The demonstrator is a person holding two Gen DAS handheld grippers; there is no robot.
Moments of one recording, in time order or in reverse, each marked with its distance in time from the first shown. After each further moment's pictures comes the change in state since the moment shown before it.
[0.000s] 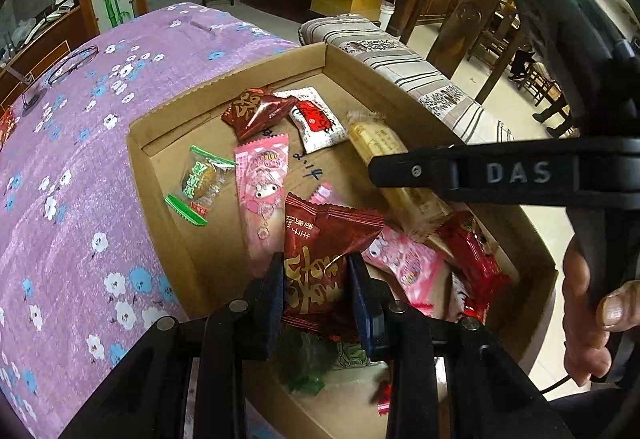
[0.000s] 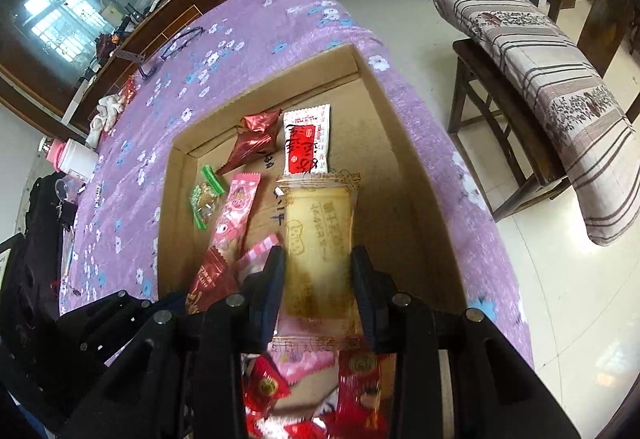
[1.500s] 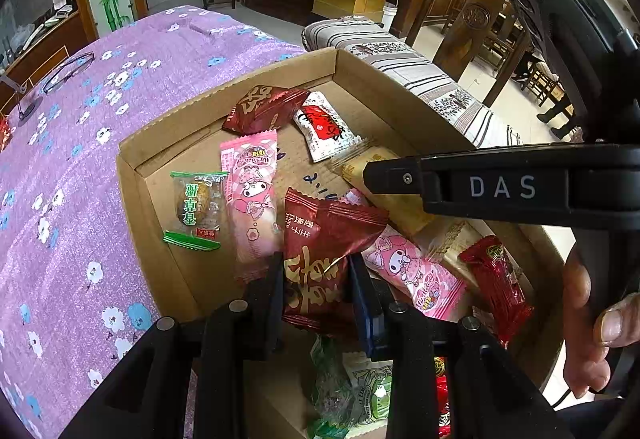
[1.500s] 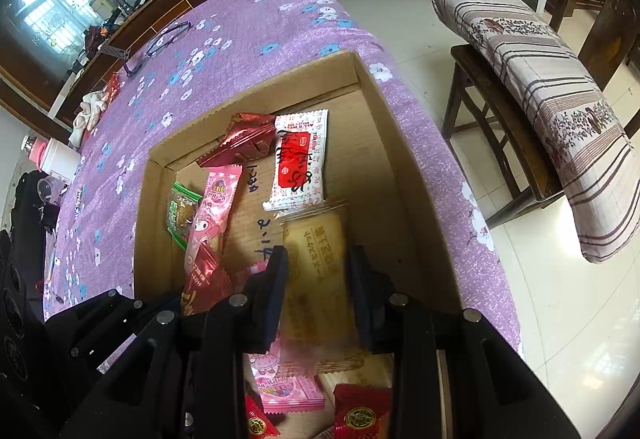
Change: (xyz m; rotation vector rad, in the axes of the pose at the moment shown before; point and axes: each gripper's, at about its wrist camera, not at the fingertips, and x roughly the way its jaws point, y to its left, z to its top) left arm 0.019 0.007 0.016 0.012 -0.007 0.014; right arm 0.015 0.002 0.018 -0.015 0.000 -0.043
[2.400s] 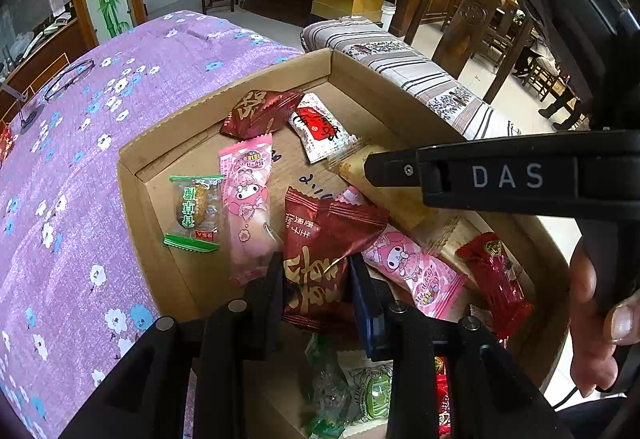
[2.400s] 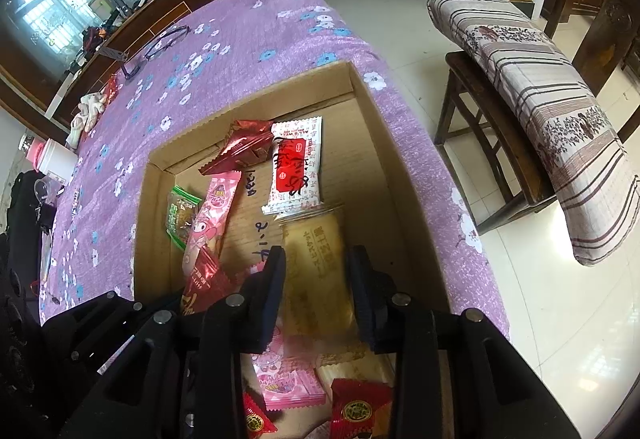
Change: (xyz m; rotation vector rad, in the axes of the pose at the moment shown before) left arm -0.003 -0.006 -0.001 0.022 -0.003 0.016; right arm -0.010 -0.002 0.001 -0.006 -0.017 -0.022
